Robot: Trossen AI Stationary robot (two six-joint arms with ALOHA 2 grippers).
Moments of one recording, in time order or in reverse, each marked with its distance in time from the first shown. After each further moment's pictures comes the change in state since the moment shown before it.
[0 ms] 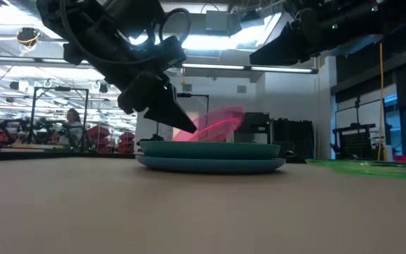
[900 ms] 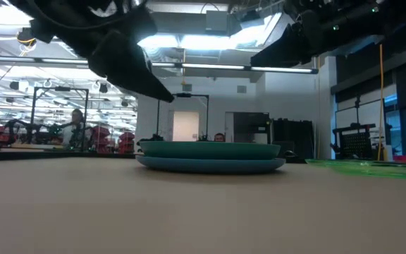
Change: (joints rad) left arm -0.061 -0.268 -0.122 -0.049 -0.075 -0.068; right arm 0.000 0.001 0.000 -0.022 -0.006 0.003
